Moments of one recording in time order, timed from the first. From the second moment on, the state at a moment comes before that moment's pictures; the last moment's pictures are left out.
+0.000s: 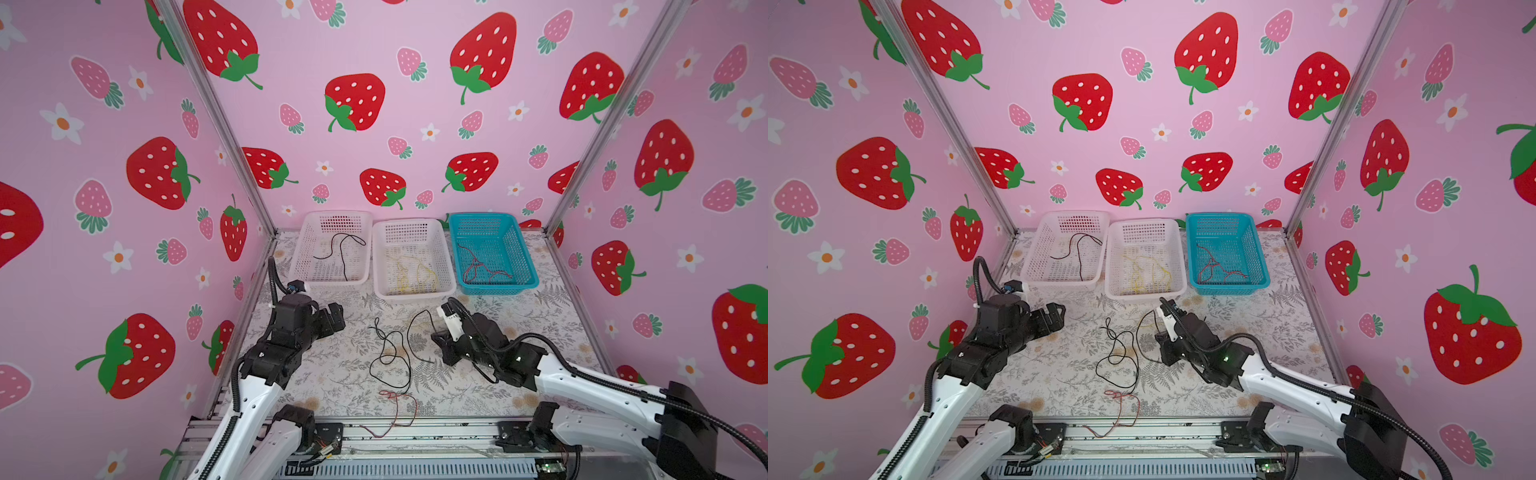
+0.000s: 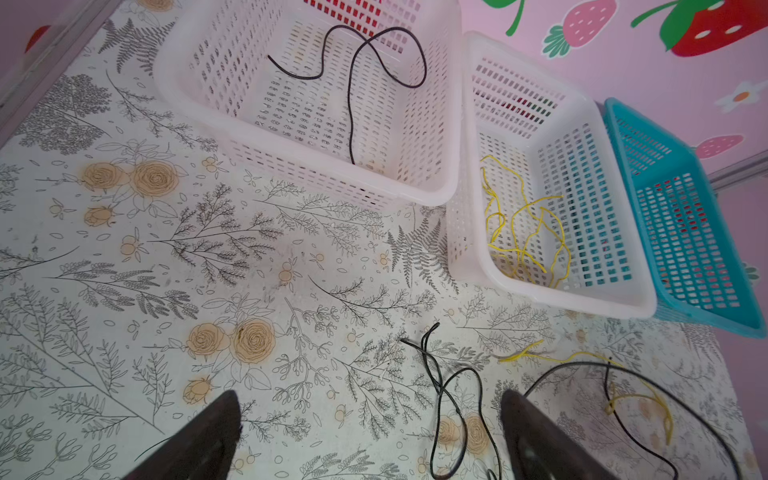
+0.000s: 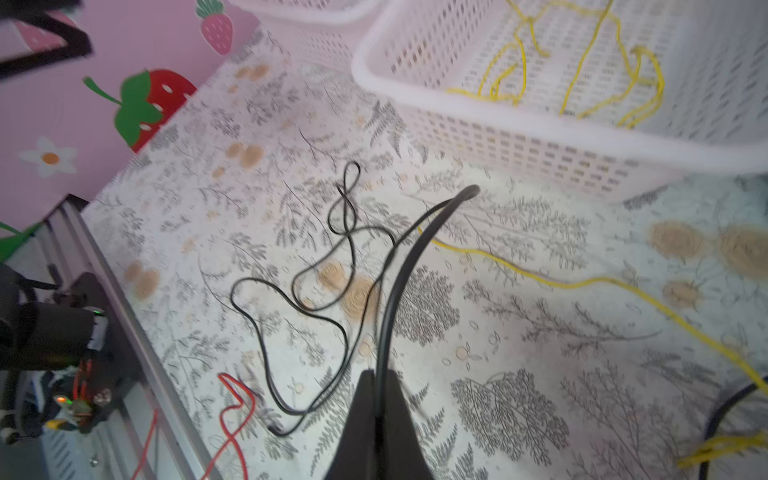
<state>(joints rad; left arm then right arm) -0.22 0.75 0.76 -0.68 -0.02 -0.49 1.03 1.07 0.65 -0.15 0.03 0.35</state>
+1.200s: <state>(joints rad) -0.55 0.49 0.50 0.07 0.59 -0.56 1.06 1.27 1.23 -0.22 -0.20 0.44</state>
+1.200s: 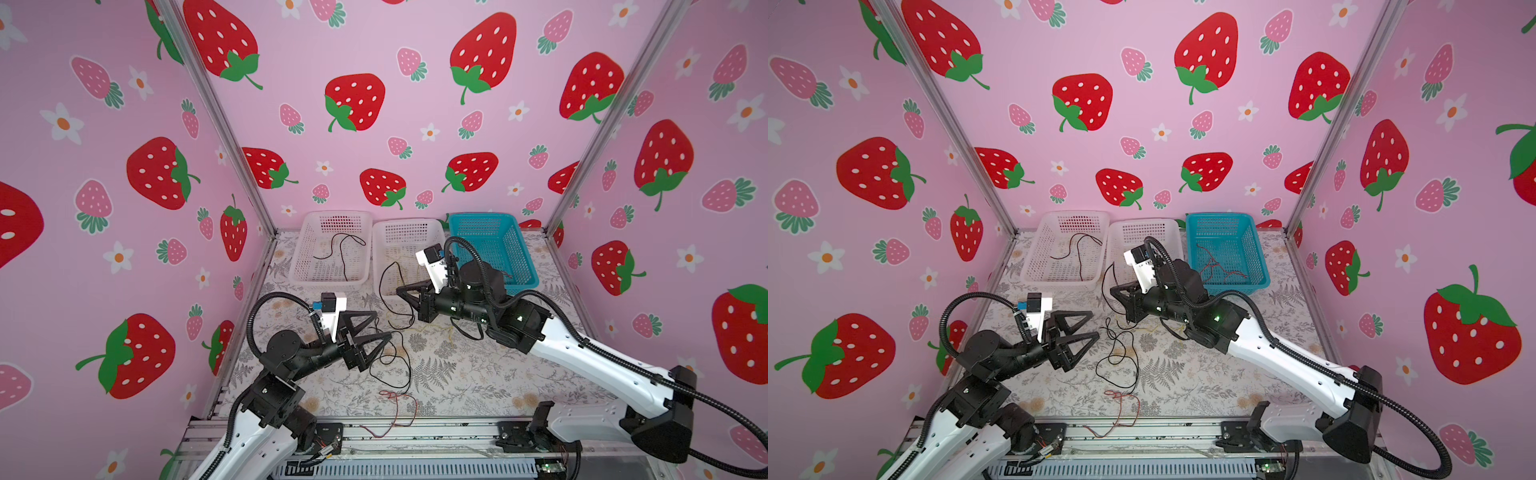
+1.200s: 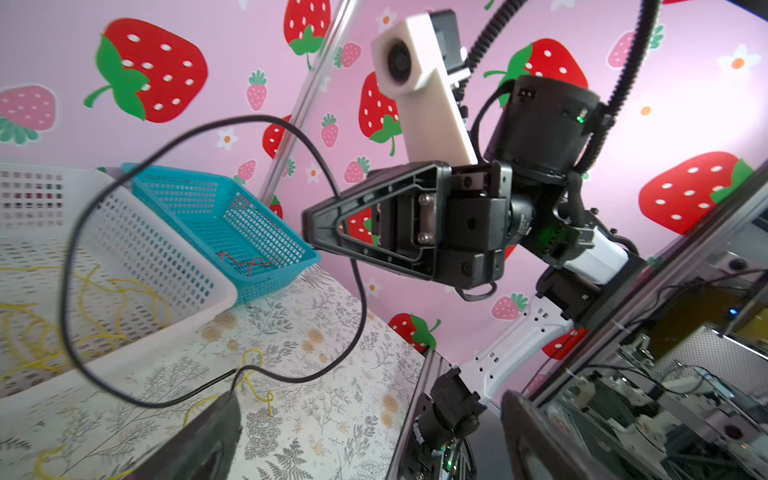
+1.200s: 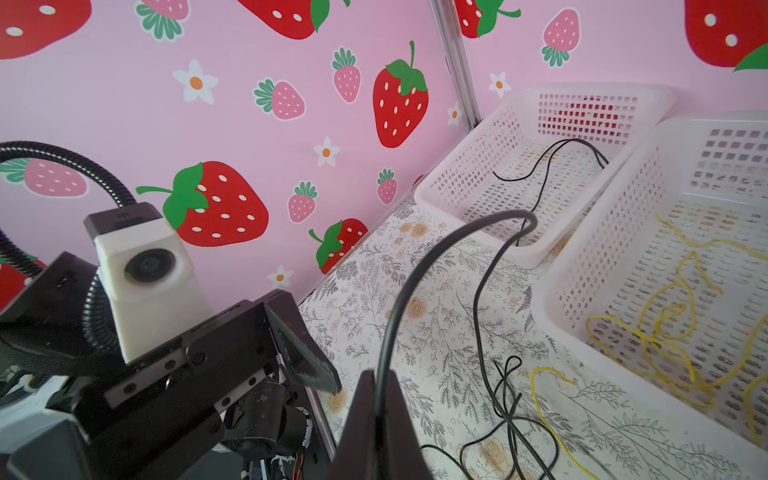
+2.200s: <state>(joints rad) -0.78 0.68 0.57 0.05 0.35 -0.32 1.13 1.27 1.23 -0.14 -0.23 0.51</state>
